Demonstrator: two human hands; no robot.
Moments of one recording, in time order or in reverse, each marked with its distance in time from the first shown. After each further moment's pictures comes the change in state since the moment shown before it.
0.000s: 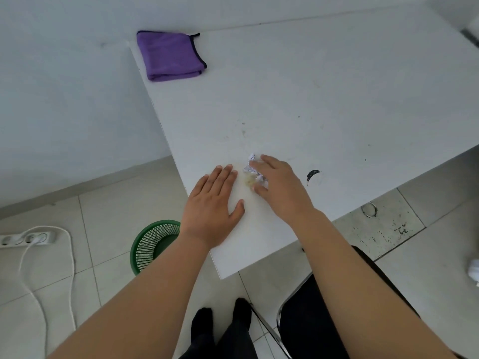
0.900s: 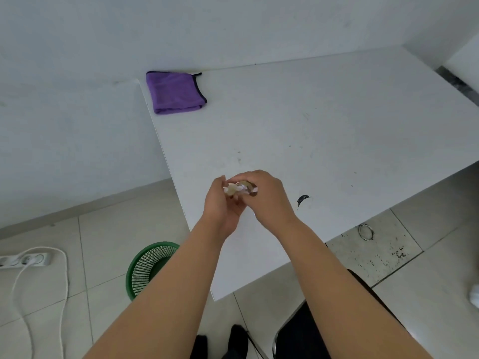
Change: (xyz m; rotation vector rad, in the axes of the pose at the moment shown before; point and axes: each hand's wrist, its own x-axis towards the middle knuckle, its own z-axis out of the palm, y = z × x) left_hand 0.057 0.042 -0.051 -2.157 -0.003 -0.809; right_hand 0.002 -0.049 -0.037 0.483 0.050 0.034
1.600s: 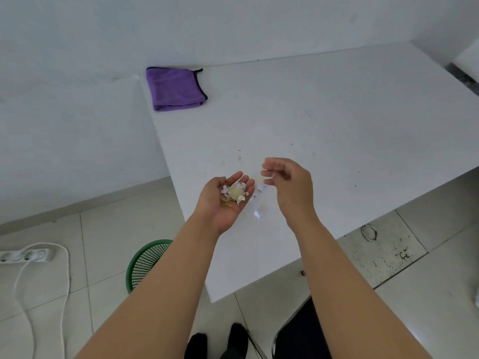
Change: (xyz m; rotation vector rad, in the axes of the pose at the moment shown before) left_hand 0.001 0.010 0.003 -0.197 0.024 -0.151; right_hand 0.013 0.025 -0.021 0.361 0.314 0.119
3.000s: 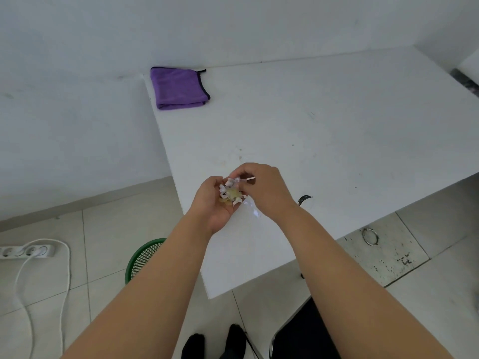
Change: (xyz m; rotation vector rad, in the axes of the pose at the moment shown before) left_hand -0.003 0.002 -0.010 0.202 -0.002 0.070; right_hand 0.003 -0.009 0.023 -0.327 -0.396 -0.160
